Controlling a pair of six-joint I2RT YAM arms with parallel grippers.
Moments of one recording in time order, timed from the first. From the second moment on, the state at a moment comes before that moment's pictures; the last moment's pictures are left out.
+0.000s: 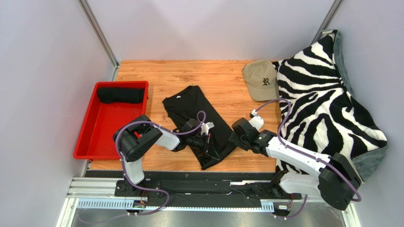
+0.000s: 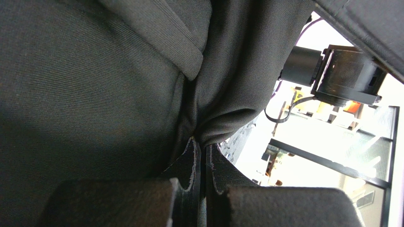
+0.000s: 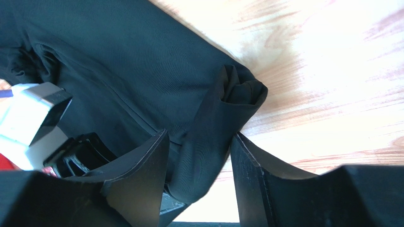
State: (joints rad) left arm -0.83 1.83 0.64 0.49 0.72 -0.94; right arm 0.79 1.15 0.63 -0.46 0.34 1.19
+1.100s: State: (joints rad) left arm -0.84 1.60 0.65 0.27 0.55 -0.70; right arm 0.66 1.76 1.12 -1.03 0.26 1.01
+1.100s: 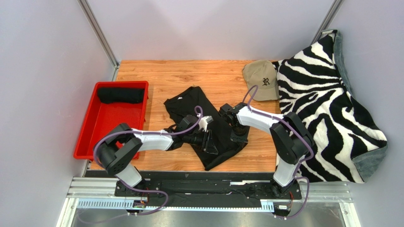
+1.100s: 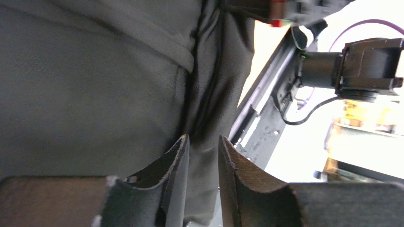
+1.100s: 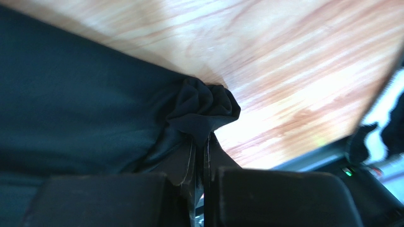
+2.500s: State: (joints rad) left arm -1.24 1.61 0.79 0.07 0.07 -0.35; right arm 0.64 2.03 1.29 -1.33 0.33 1.03
